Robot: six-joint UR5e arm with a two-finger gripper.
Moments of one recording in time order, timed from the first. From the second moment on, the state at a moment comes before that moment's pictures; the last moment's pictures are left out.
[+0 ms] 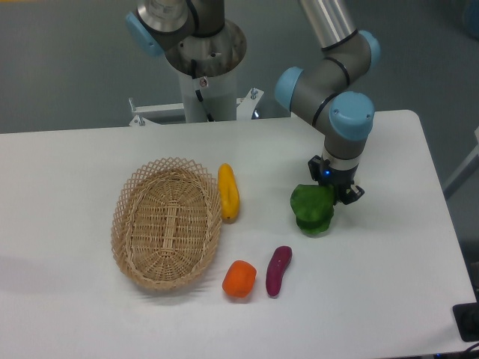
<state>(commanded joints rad) 2.74 -1.93 -1.88 -0.76 1.58 1.57</state>
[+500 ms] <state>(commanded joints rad) 2.70 -1.93 -1.73 -0.91 1.57 1.48</state>
